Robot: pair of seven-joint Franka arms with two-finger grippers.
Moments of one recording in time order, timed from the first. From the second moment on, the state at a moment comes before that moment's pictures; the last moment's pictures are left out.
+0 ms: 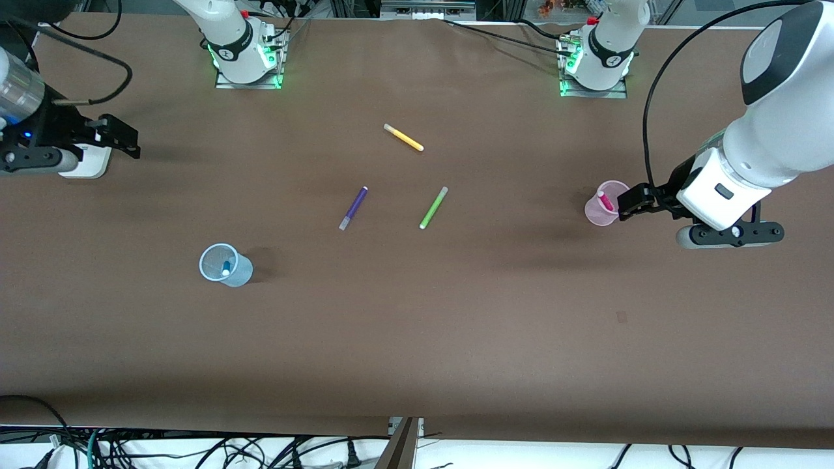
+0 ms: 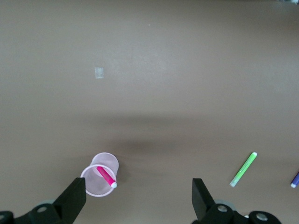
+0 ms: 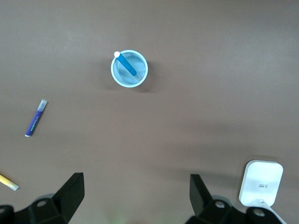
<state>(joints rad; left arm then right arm) 0.41 0.35 -0.75 -1.36 0.15 1.59 -0.35 0.01 -0.03 0.03 -1.68 -0.03 1.59 -0.03</state>
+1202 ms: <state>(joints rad) -0.09 0.13 -0.09 -1.52 0.06 1.74 -0.07 0.01 0.01 0.02 -1.63 -0.02 1.54 0.08</state>
